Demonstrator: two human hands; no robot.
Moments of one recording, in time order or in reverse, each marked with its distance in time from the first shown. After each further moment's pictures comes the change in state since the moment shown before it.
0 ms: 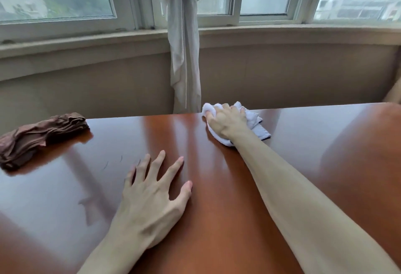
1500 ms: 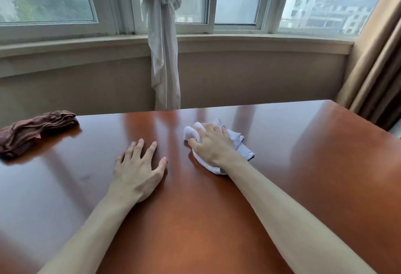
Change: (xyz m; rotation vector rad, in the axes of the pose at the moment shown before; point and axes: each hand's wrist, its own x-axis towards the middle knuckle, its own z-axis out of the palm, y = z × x) left_hand 0.002 0.001 -0.004 -0.013 -0.044 -0.028; right_hand -0.136 0.016 -0.009 0.041 -0.050 -0.099
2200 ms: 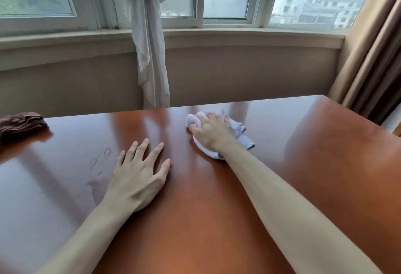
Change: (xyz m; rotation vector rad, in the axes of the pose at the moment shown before) left_hand 0.008 0.049 0.011 -0.042 0.008 0.088; right_hand 0.038 0.049 -0.021 -0.002 0.023 0.129
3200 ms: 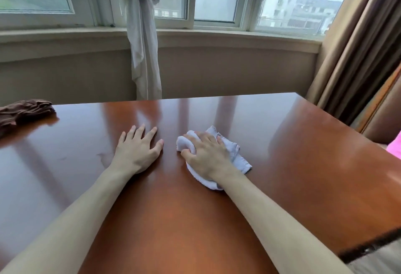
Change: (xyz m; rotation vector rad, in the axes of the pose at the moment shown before) left_hand -0.002 -0.001 0.000 -0.015 -0.024 0.008; right_hand -0.159 -0.007 -0.001 0.007 0.006 -0.094
